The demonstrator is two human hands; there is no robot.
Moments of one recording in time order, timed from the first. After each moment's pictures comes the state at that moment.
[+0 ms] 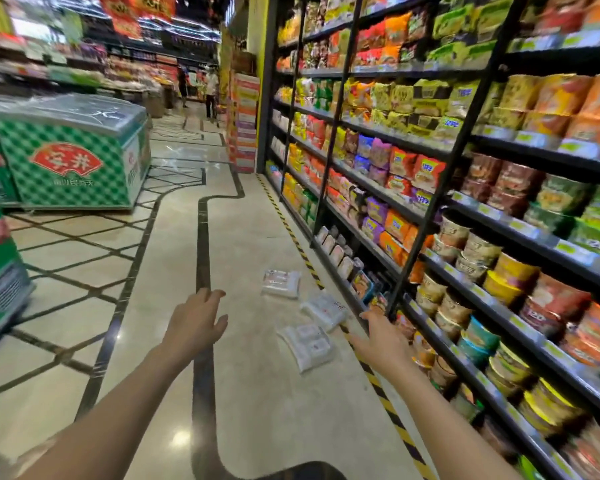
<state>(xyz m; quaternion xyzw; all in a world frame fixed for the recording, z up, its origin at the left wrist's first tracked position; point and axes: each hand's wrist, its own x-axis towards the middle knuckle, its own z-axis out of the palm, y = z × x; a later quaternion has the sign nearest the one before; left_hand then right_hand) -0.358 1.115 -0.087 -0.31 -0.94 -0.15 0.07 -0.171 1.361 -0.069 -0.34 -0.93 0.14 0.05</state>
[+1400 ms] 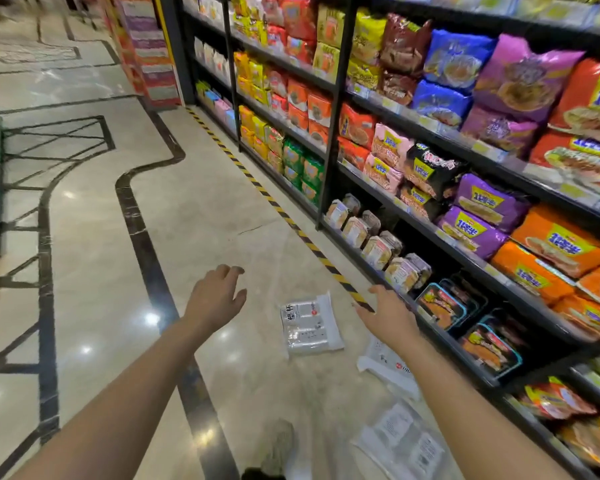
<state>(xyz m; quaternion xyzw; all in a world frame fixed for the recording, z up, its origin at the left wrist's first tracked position) -1.309 1.572 -0.182 -0.46 -0.88 -0.11 -0.09 -1.072 1.744 -0.194 -0.50 -0.84 0.22 0.00</state>
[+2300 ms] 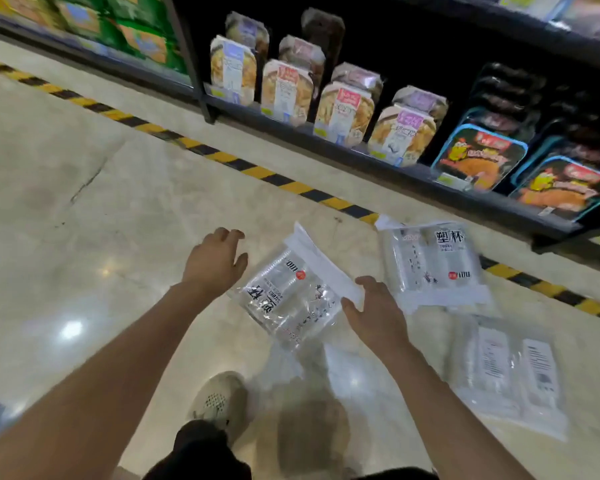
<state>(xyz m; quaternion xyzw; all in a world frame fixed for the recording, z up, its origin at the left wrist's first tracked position) -1.533 1.974 -0.655 -0.66 -0.72 0.01 -0.23 -1.285 1.926 -0.645 -0.74 -0.59 0.33 0.00</state>
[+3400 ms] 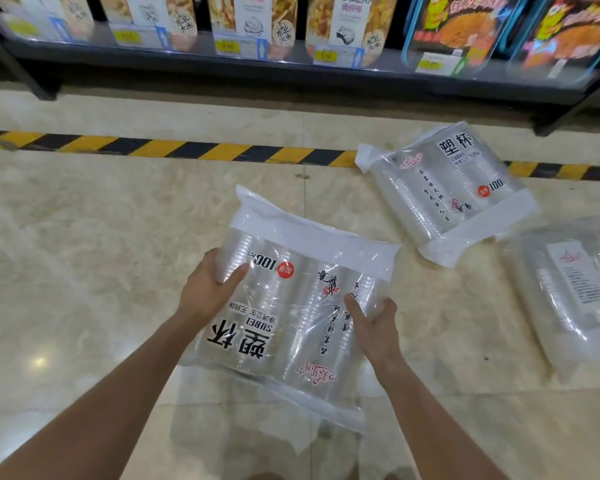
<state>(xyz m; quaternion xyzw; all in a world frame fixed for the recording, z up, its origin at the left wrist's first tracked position) -1.522 2.046 -0.950 -0.60 -0.66 -0.11 -0.44 -1.306 1.922 -0.949 -0.85 -0.14 0.42 0.30</state>
